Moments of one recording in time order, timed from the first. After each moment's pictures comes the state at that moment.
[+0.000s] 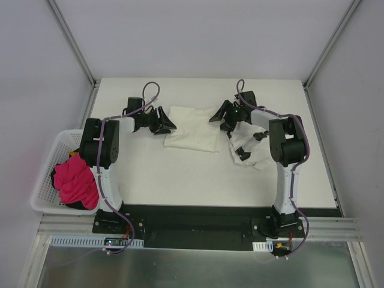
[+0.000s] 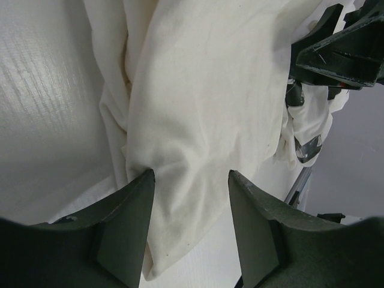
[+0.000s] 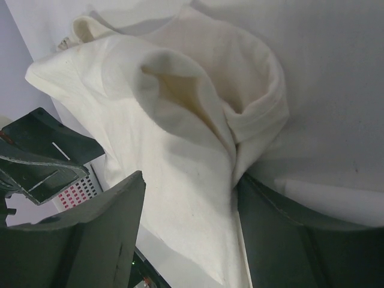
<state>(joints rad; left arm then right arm) -0.11 2.02 1.18 0.05 0.84 -0.61 0.26 2.18 1.48 -0.19 -0.57 0.79</state>
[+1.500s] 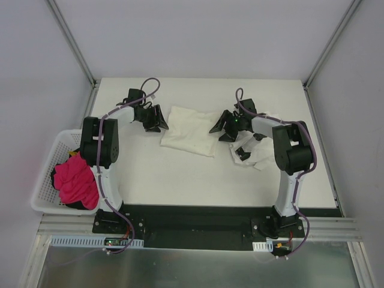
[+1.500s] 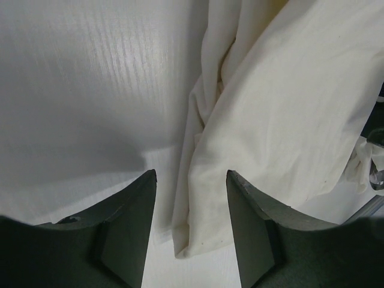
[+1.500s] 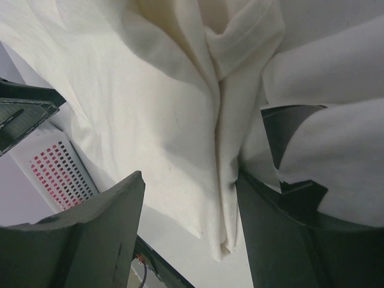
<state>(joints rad) -0.11 2.02 1.38 -0.40 0.55 -0.38 0.30 2.02 1.27 -0.22 -0.53 0.79</state>
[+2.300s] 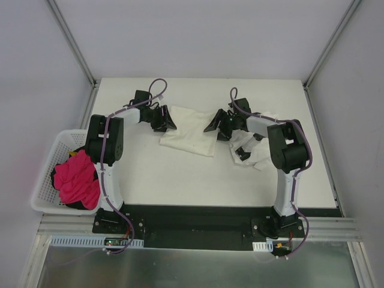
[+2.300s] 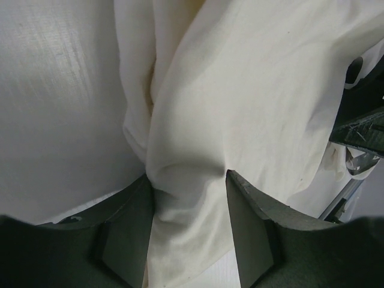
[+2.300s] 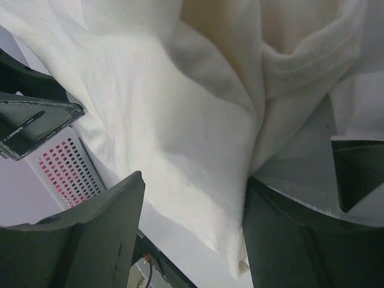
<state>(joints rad) -0.15 2.09 1.39 -0.29 0.66 -0.42 0.34 2.07 1.32 -0.20 -0.54 0.83</state>
